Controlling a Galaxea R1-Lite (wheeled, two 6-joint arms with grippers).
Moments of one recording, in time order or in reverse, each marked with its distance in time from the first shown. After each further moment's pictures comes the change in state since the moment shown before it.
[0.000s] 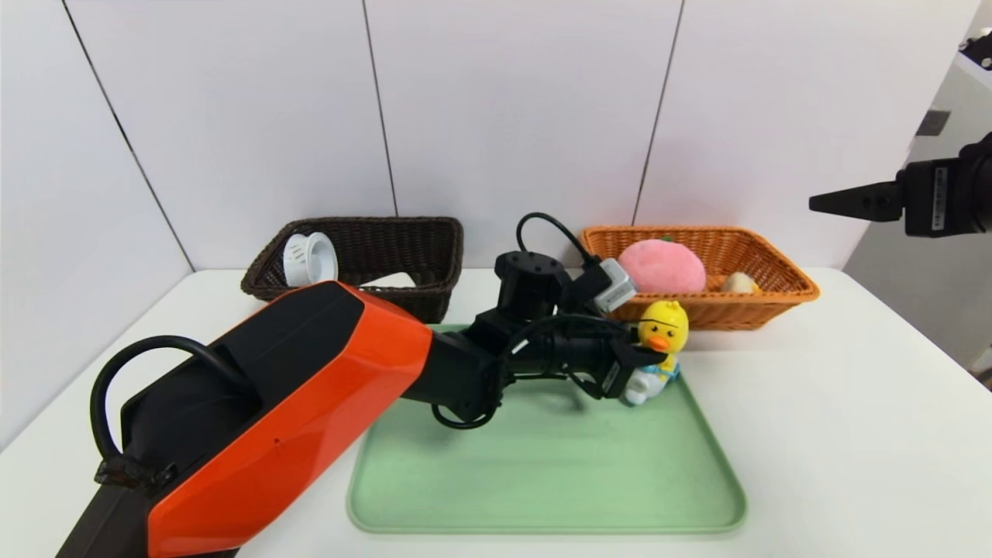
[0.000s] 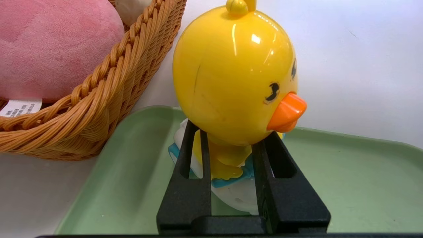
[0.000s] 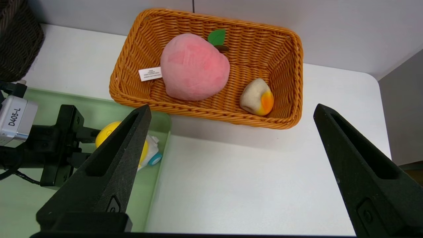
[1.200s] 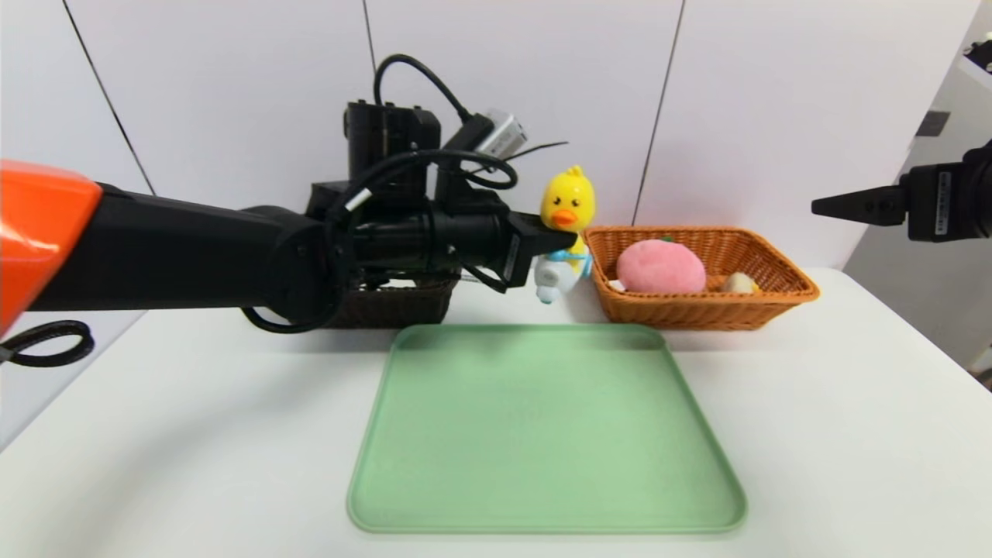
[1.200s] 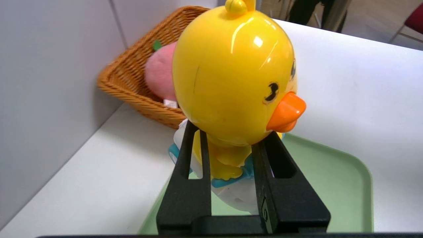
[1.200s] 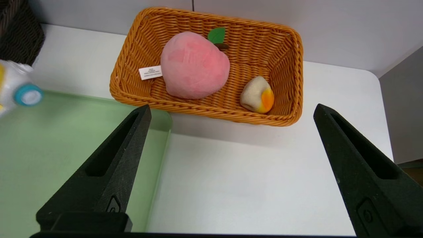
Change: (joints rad) left arm 0.159 -0.467 0.141 0.314 0.092 -0.026; right arm -0.004 -0.012 0.020 -0.007 0.001 0.007
